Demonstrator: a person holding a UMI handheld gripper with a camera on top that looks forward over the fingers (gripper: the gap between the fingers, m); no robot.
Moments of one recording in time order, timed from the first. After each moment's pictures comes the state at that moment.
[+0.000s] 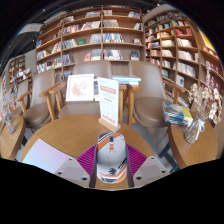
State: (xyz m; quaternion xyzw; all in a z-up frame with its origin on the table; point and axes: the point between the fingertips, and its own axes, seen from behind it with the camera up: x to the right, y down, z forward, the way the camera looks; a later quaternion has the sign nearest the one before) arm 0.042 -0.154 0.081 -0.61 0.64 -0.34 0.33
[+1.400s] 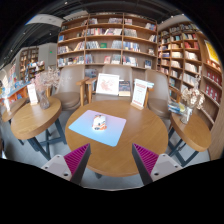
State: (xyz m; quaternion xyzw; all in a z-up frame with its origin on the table) arm -0.250 0.026 0.118 -0.65 0.59 -0.35 0.33
